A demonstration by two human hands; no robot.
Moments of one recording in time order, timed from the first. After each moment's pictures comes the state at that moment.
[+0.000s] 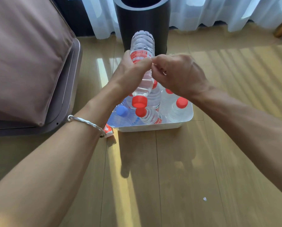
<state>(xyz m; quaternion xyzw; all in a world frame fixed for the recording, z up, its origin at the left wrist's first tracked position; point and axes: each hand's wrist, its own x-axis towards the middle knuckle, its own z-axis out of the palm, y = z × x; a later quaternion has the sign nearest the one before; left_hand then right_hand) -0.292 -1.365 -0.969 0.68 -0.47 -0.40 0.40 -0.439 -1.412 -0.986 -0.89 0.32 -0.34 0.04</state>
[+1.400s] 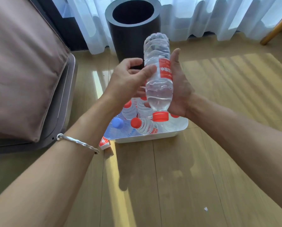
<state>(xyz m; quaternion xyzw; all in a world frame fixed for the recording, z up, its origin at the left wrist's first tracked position) -0.311 -1.355 -0.940 0.62 -0.44 -0.46 0.46 -0.440 -1.410 -0.984 -0.28 0.19 -0.28 0.90</state>
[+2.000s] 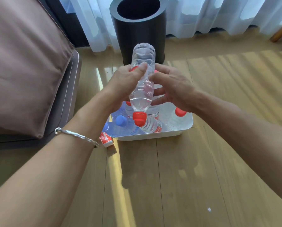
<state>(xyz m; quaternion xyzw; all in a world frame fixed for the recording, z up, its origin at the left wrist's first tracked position) -0.295 -1.367 -0.952 0.68 -0.42 -0.47 0.37 -0.436 -1.409 -0.979 -0.57 0.38 -0.24 0.68</state>
